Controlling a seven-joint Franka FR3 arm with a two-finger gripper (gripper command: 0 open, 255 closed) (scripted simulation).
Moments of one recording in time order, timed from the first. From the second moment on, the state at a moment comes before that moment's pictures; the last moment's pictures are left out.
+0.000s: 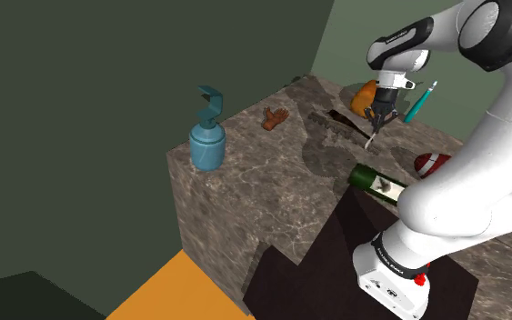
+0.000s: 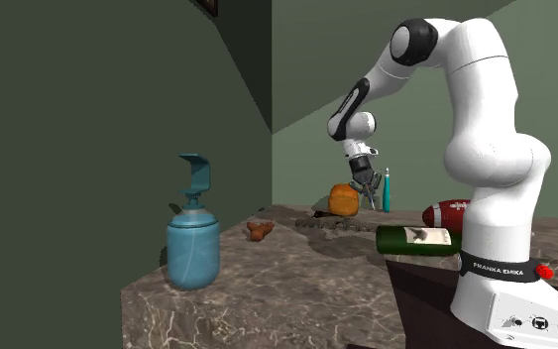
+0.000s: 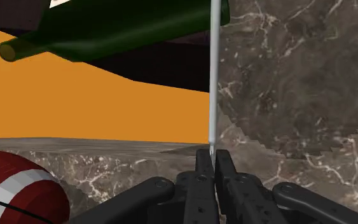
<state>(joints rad) -0.62 0.25 -0.25 -1.95 -0.06 1.76 0.60</state>
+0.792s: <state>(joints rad) -0.80 0.47 -0.33 -1.65 -0.07 1.71 0.35</state>
